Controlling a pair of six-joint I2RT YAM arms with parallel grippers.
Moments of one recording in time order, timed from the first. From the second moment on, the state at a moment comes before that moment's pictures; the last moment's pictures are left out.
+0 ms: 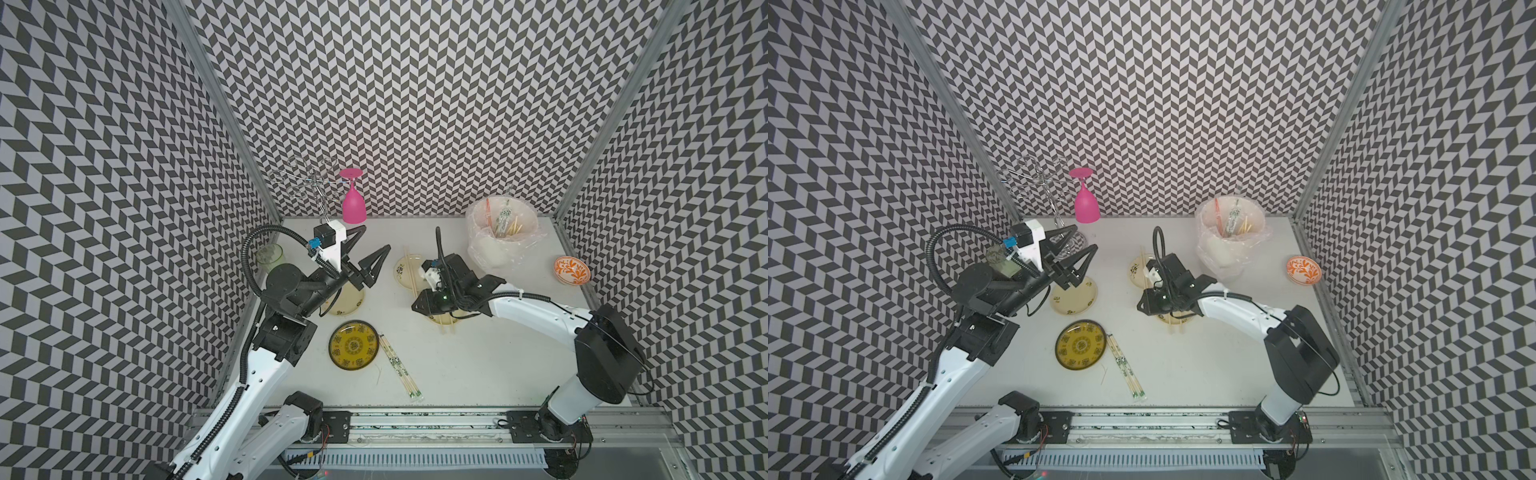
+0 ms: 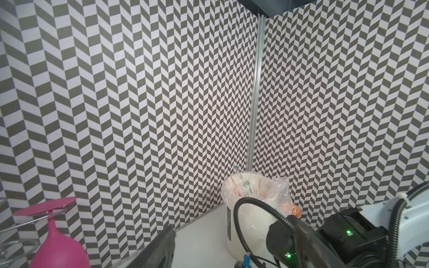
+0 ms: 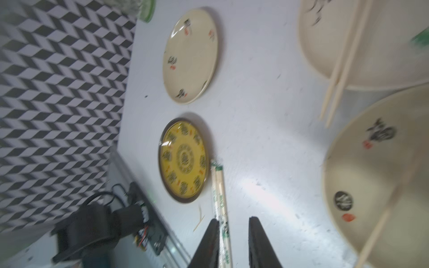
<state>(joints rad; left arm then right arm) -0.39 0.83 0.88 0.18 0.39 -0.15 0.73 1.58 1.07 -0.34 -0.49 0.57</state>
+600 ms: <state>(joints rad) -0.39 0.58 0.65 -0.13 0.22 -0.18 0.83 1.31 0.67 0.11 -0.95 0.80</state>
